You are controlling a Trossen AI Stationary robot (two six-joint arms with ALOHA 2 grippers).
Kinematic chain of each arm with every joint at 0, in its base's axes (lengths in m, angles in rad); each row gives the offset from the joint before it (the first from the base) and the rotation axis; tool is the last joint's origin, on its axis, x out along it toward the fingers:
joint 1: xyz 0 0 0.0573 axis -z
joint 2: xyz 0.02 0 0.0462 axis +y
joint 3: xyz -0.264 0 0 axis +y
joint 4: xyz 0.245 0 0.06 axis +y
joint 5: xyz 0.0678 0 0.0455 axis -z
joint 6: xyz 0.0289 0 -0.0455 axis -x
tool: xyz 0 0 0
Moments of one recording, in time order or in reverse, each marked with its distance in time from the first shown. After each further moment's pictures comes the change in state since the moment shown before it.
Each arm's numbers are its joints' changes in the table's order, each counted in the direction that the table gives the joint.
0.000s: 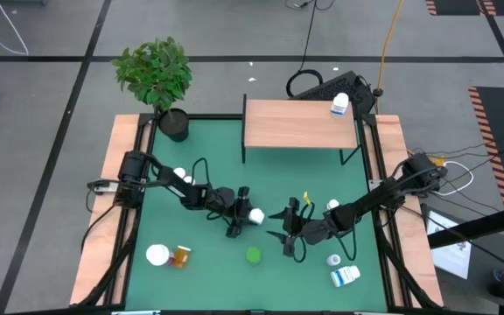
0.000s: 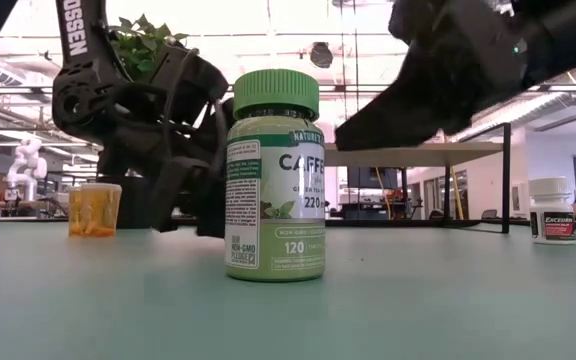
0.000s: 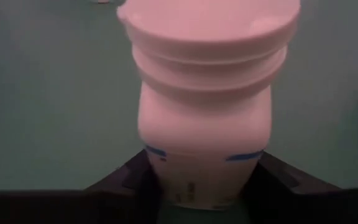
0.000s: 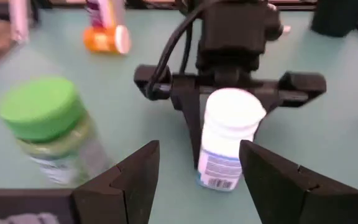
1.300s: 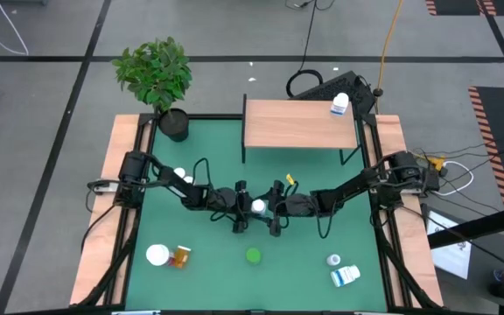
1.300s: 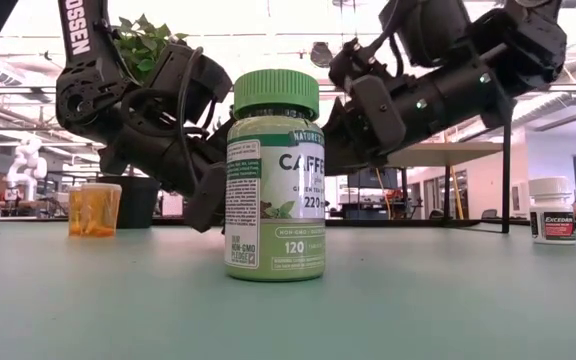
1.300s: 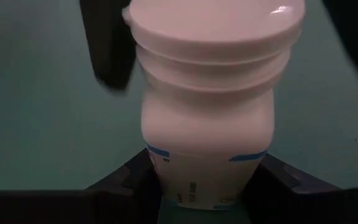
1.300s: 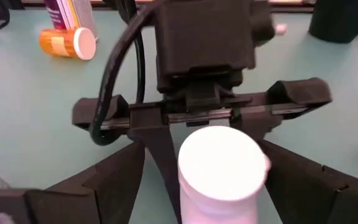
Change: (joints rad) left arm 0.002 0.000 -0.018 0.009 -0.201 0.096; right arm 0.257 0.125 -0.035 -0.151 -0.309 0.129
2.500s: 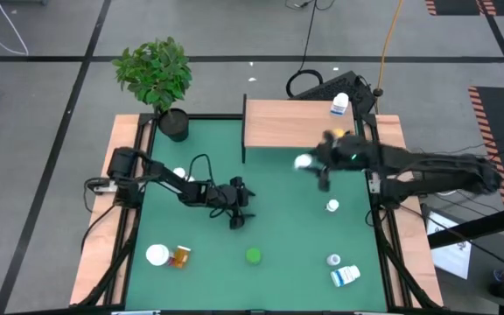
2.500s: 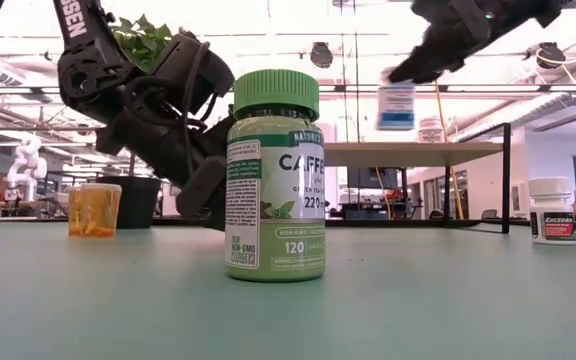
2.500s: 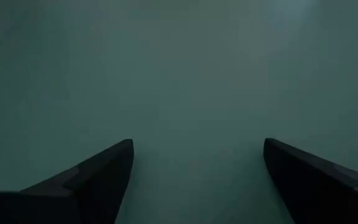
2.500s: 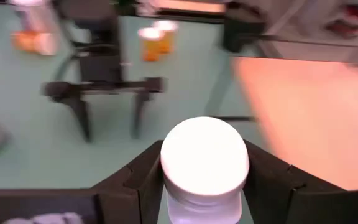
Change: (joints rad) left arm -0.028 -0.100 -0.001 0.240 -0.030 0.022; right arm 0.402 -0.933 0.001 1.010 -0.234 0.264
